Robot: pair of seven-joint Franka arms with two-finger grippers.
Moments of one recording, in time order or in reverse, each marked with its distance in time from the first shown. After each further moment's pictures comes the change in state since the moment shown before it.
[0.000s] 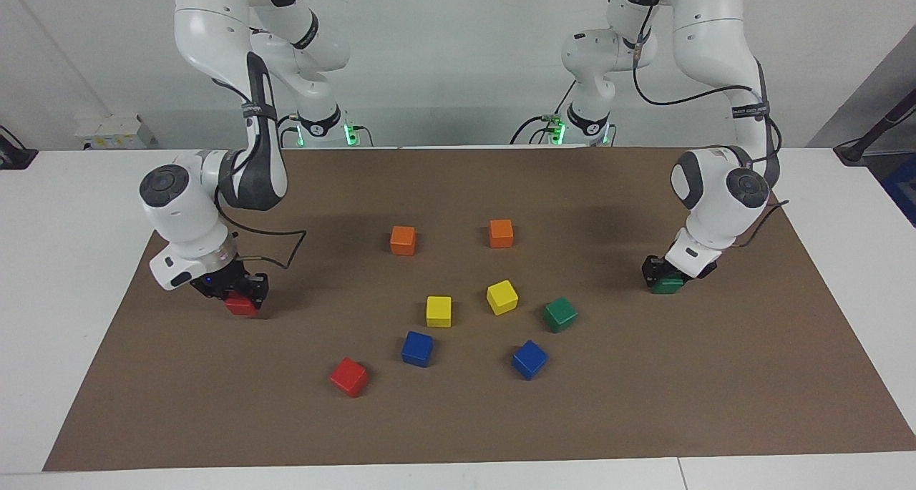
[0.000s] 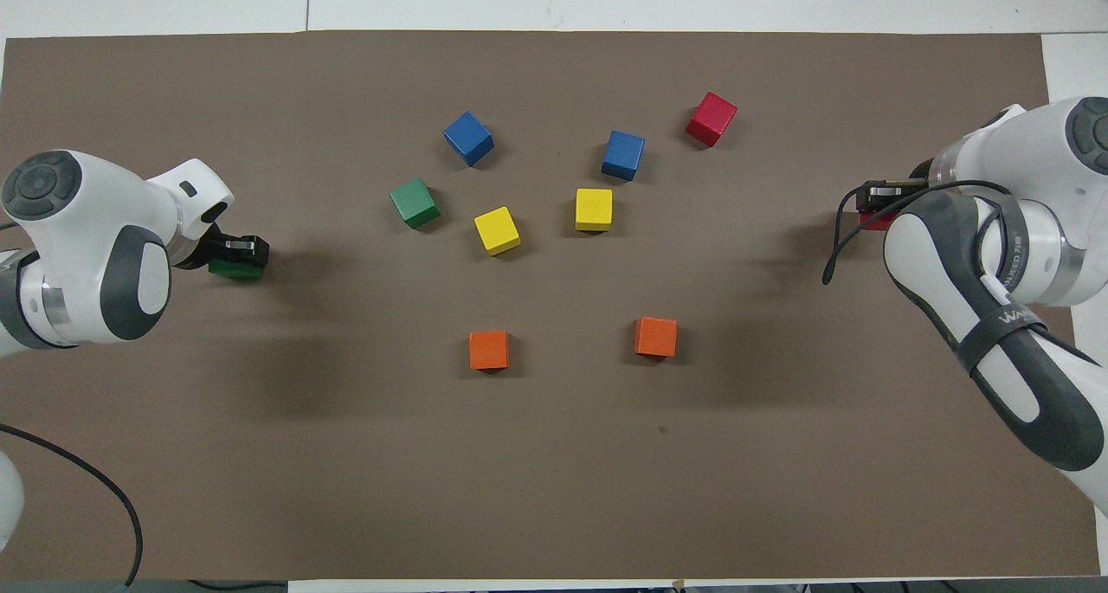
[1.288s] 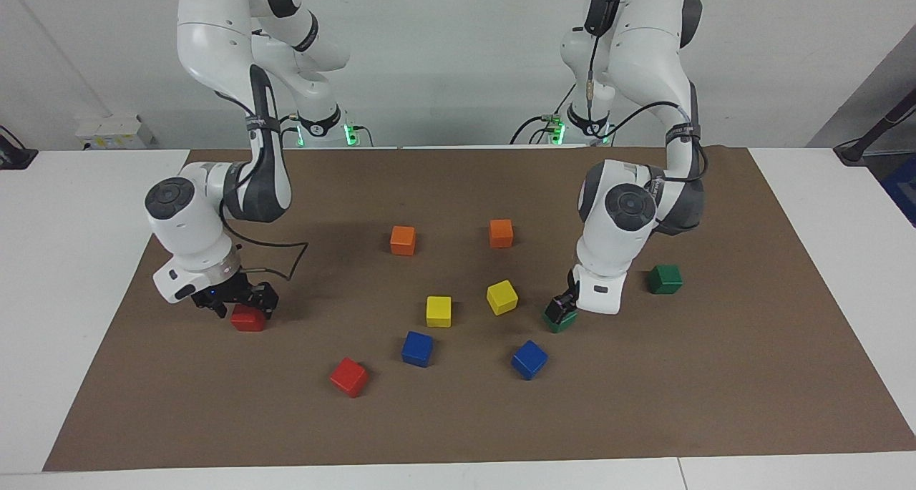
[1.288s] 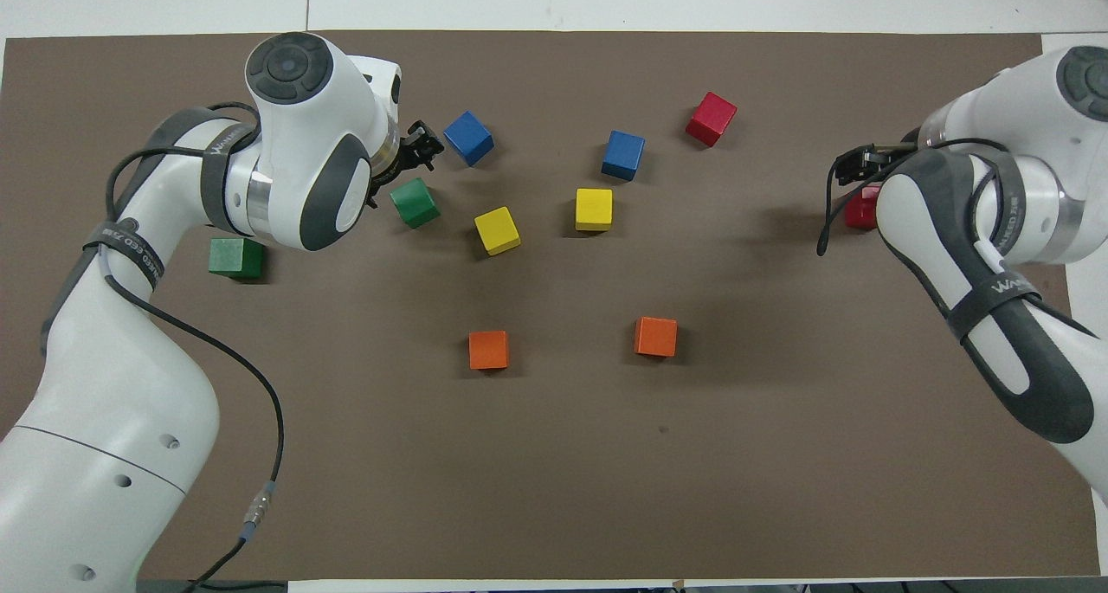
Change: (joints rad) left arm -0.361 0.260 -0.022 0.468 0.027 -0.149 -0.997; right arm 0.091 0.054 0.010 0.372 0.002 -0.383 0.244
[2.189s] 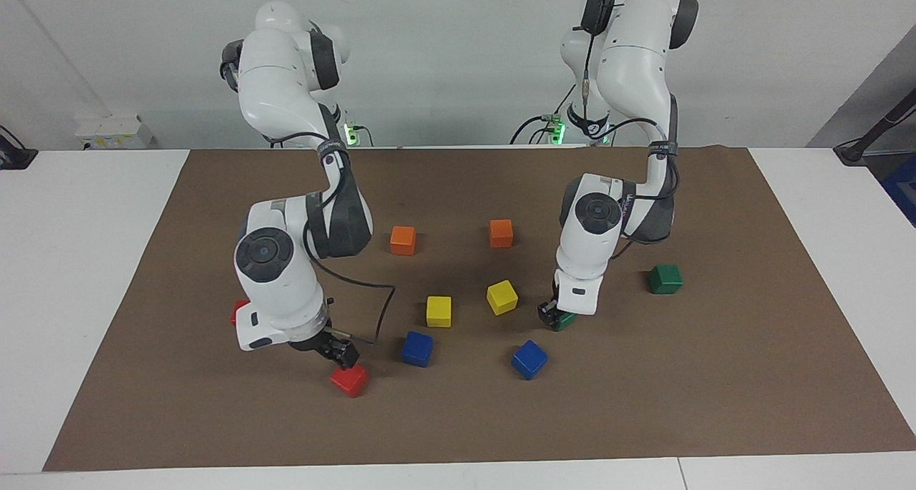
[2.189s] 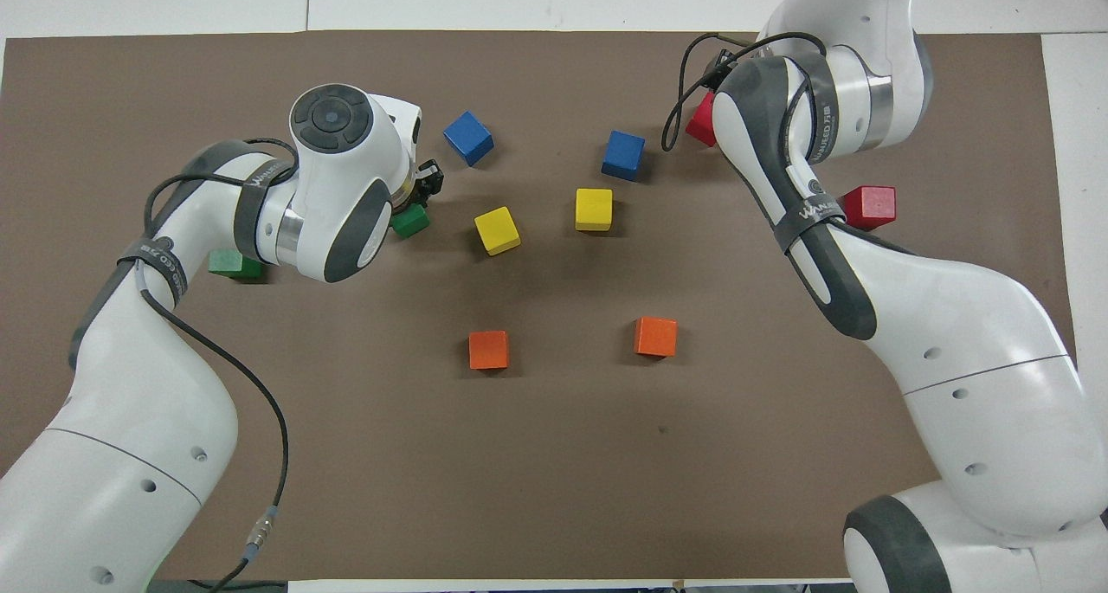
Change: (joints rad) left arm -0.018 -0.032 0.005 -0.072 0.073 -0.043 0.033; right arm 0.131 0.478 0.008 0.625 0.001 -0.129 0.399
